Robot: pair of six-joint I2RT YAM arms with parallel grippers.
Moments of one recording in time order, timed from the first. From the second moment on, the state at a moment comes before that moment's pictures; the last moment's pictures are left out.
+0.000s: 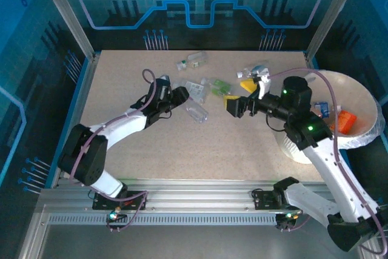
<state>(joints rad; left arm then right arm) -0.44 1.52 0.93 0.05 0.04 -0.87 0.40 0.95 1.09 -0.41 -0.48 0.14</state>
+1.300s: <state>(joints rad) -0.51 1.30 0.87 0.45 0.26 -0.74 0.59 1.46 1.37 -0.64 -0.62 0.11</state>
